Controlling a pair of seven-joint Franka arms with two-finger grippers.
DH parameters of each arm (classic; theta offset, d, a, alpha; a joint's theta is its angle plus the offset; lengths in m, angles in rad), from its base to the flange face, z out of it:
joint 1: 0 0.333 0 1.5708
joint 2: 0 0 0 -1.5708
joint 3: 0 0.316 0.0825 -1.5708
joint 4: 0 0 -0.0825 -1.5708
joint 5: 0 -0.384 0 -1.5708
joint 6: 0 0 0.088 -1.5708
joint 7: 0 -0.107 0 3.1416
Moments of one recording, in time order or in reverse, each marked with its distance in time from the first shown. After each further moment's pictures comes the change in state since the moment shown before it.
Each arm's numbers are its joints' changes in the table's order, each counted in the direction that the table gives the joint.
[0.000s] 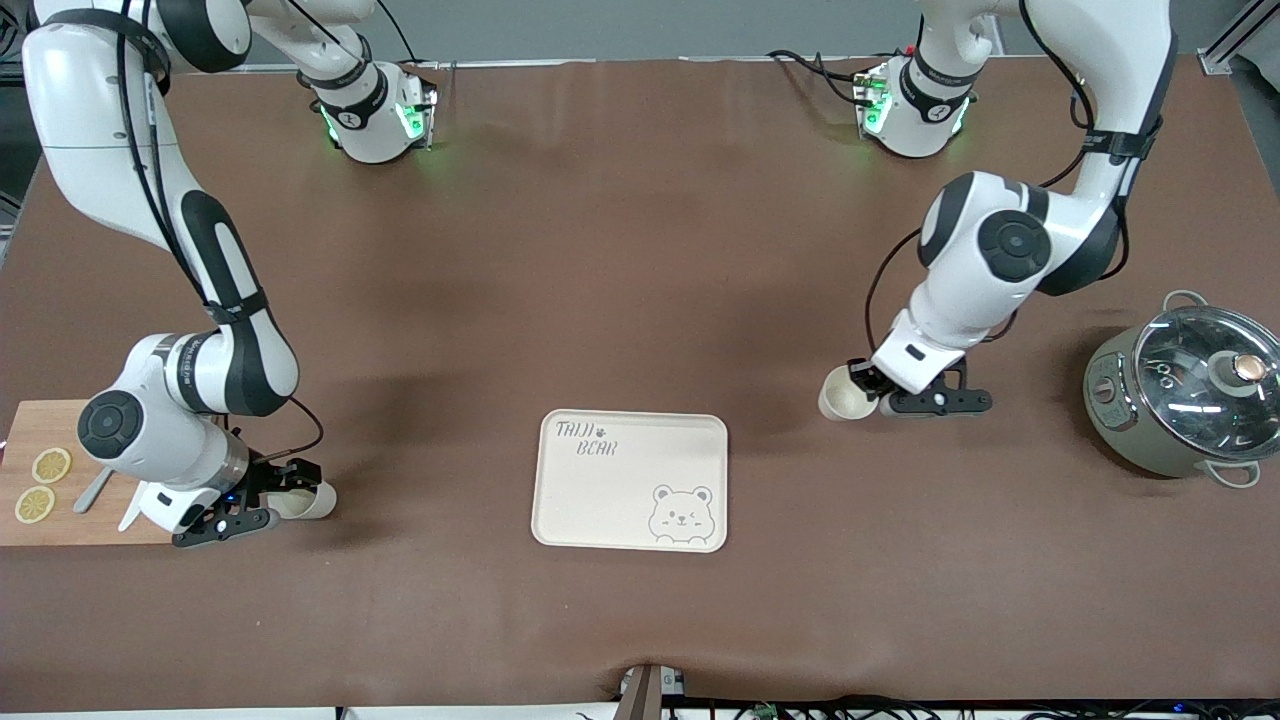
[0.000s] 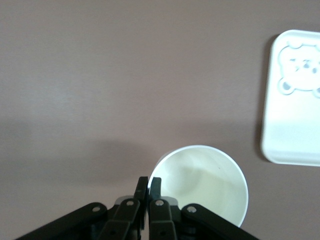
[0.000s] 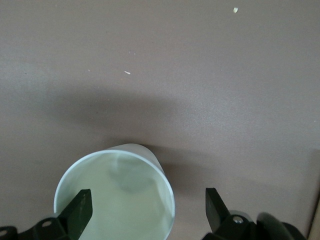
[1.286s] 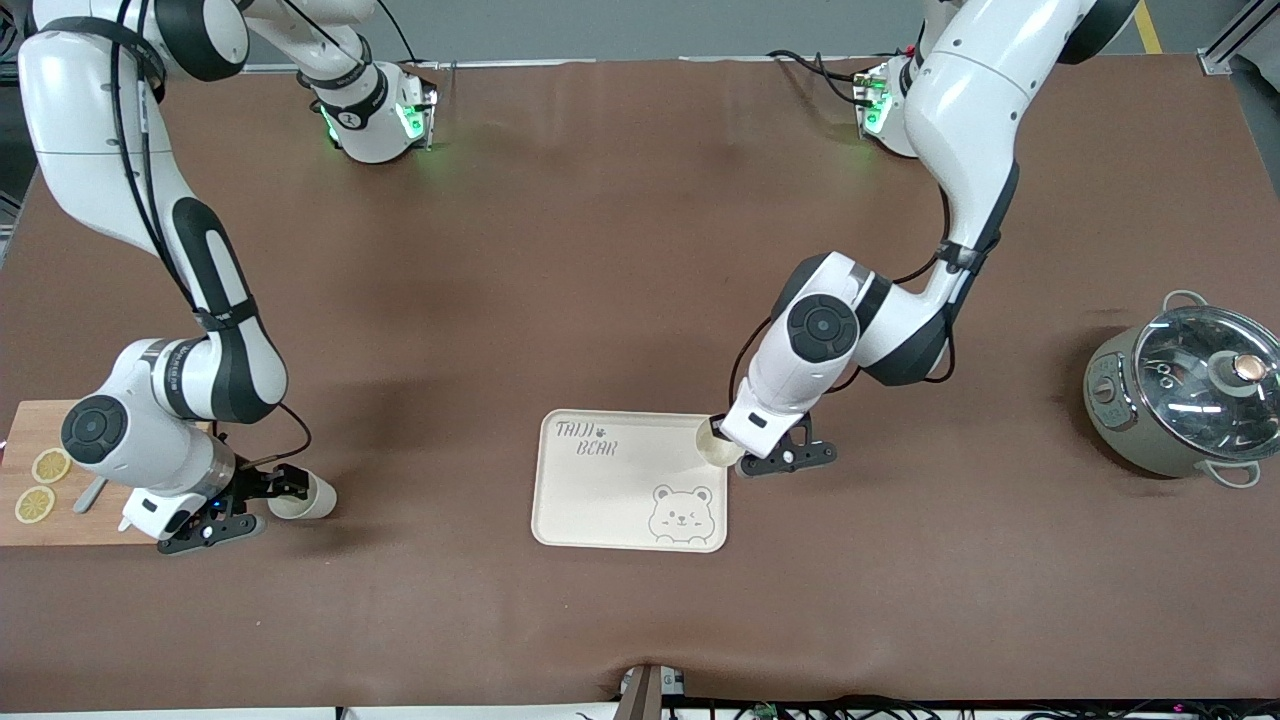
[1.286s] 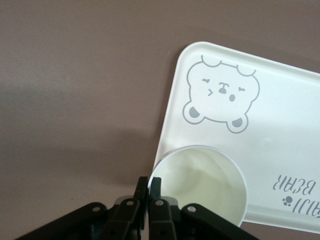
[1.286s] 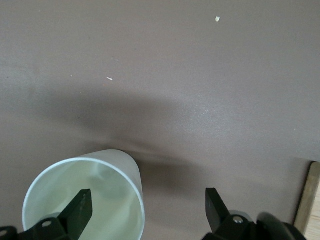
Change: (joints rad) left arm -0.225 -0.434 0.001 -0.497 -0.073 -0.065 0.346; right arm -0.017 -0.023 -0.006 -0.033 -0.001 0.006 0.043
